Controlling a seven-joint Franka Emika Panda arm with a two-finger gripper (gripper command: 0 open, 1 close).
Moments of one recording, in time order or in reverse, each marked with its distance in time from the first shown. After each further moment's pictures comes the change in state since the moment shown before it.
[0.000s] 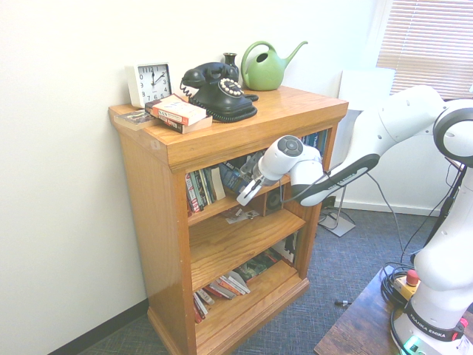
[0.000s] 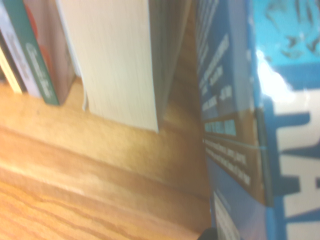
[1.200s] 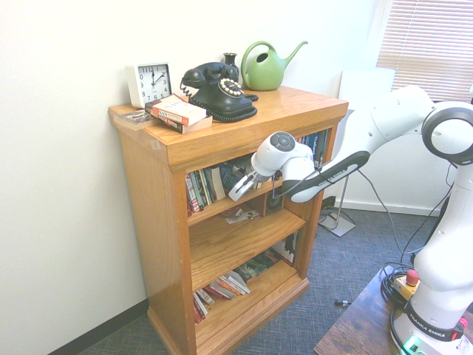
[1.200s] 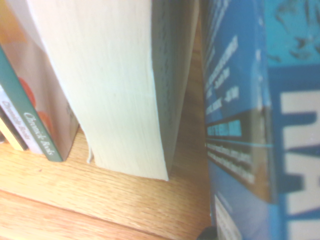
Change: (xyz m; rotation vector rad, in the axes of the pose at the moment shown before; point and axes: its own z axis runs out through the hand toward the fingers) arm 0.014 -0.012 0.011 0.026 -0.022 0.055
